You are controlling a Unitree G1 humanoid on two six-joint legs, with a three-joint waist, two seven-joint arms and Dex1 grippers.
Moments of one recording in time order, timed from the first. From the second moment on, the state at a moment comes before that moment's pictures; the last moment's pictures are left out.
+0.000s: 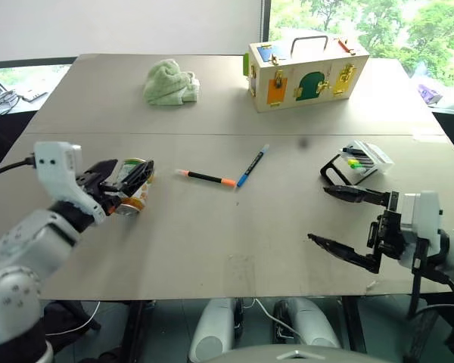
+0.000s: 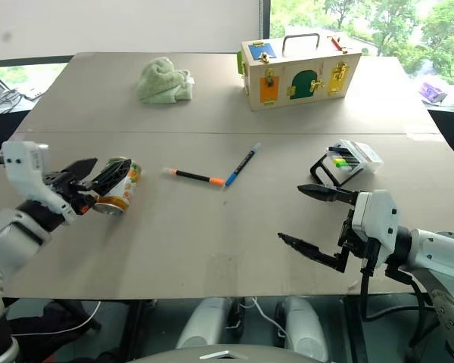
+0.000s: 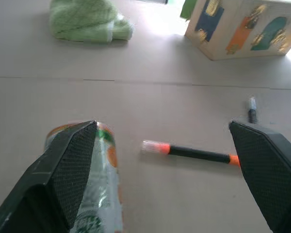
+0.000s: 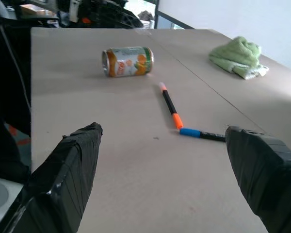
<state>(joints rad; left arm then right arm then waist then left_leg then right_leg) -0.13 0.80 0.62 -0.44 -1.02 1.14 -0.06 0.08 -0.75 -0.23 -0.78 0.68 0.39 0.93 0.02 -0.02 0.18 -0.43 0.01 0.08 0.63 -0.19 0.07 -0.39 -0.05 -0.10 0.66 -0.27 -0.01</state>
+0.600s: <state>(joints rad) -0.87 0.95 0.01 0.32 -0.75 1.60 -0.22 0.04 -0.76 -0.13 -0.77 0.62 0.36 0.91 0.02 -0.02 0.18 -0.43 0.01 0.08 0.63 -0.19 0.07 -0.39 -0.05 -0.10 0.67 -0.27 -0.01</state>
